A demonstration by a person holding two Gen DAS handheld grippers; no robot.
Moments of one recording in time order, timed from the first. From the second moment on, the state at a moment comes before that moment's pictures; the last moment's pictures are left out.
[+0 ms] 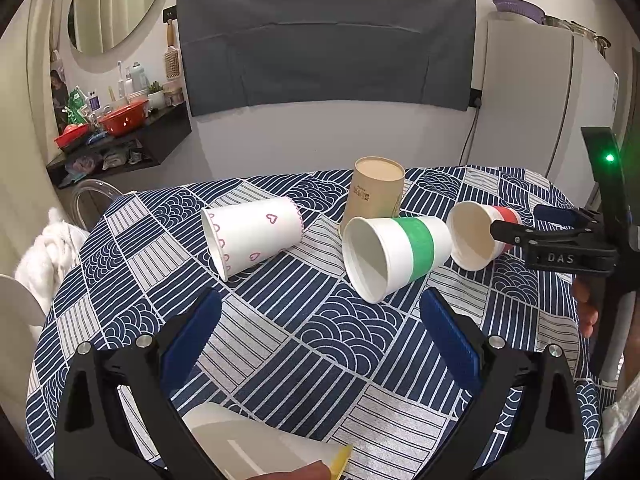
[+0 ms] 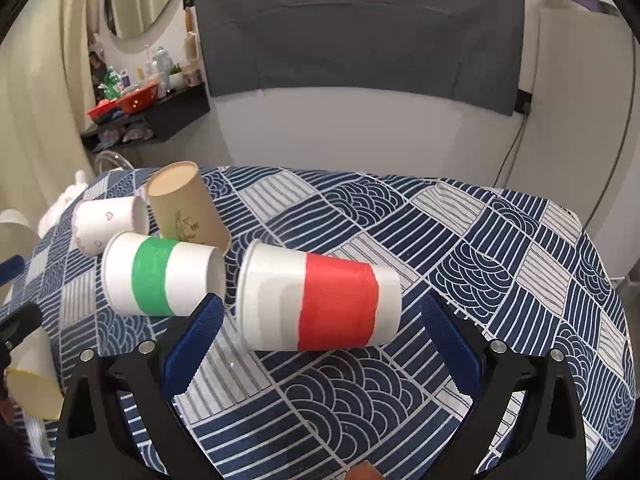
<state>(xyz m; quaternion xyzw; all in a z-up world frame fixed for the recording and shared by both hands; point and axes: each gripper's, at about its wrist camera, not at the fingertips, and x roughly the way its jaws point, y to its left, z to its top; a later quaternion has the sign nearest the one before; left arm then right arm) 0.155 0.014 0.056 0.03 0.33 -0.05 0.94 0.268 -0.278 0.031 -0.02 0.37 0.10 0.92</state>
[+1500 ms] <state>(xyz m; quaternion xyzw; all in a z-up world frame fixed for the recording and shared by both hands) 0.003 0.053 0.068 0.04 0.33 -0.09 0.94 0.135 -0.274 0.043 0.27 0.47 0.33 0.77</state>
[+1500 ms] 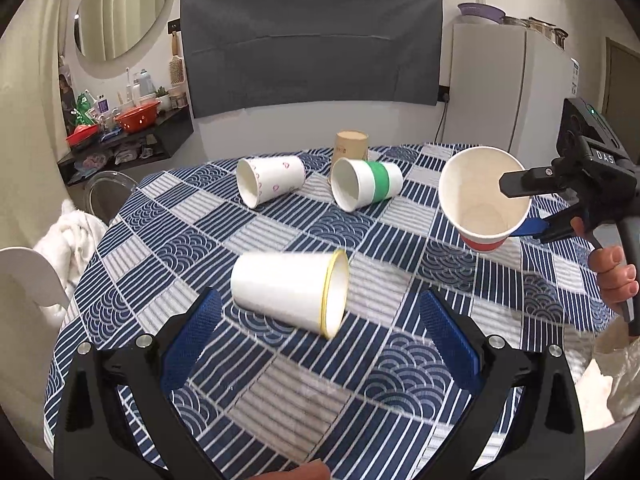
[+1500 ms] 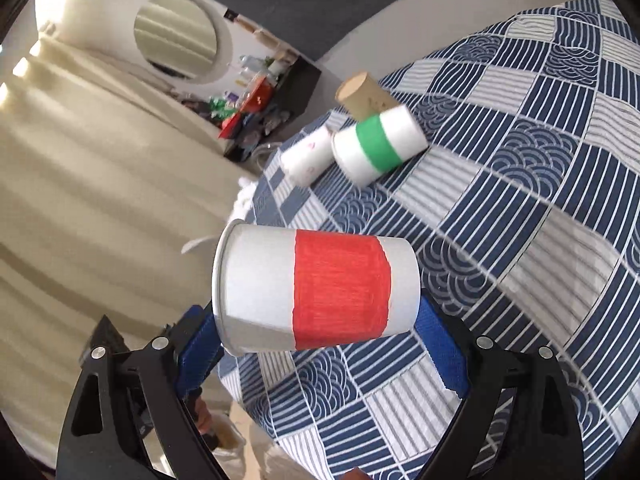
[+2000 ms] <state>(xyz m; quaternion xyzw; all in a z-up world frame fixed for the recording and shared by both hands) -0.022 0.063 0.043 0.06 0.35 -0.08 0.93 0.080 -0.199 0.027 0.00 0.46 0.24 0.85</state>
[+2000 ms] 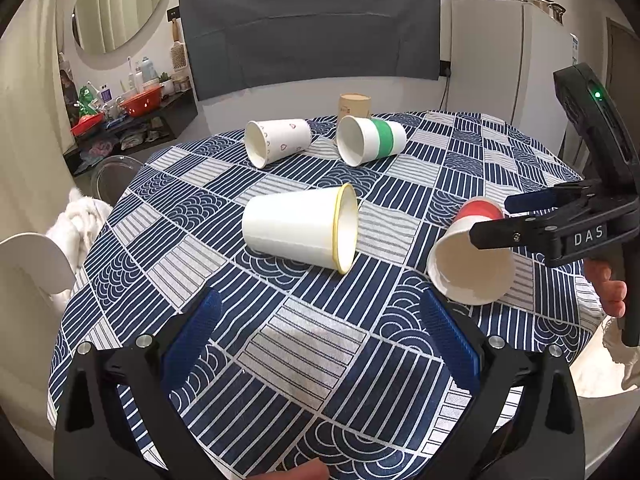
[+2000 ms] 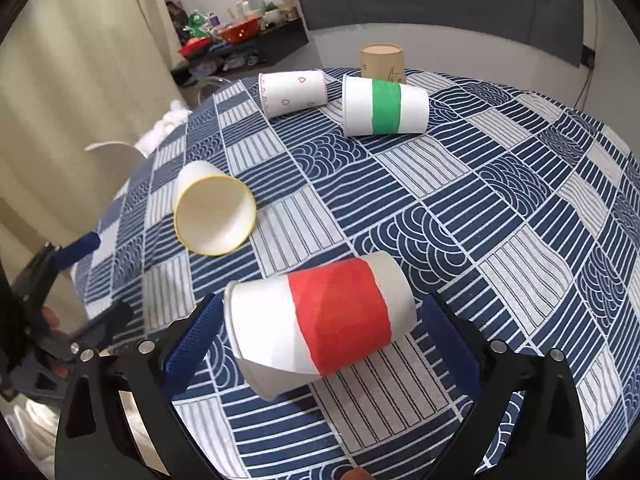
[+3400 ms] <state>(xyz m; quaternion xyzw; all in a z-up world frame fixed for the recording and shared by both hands) 0.061 -0.083 0.072 0.28 0.48 -0.19 0.81 0.070 -0.362 0.014 0.06 0.48 0.25 0.84</state>
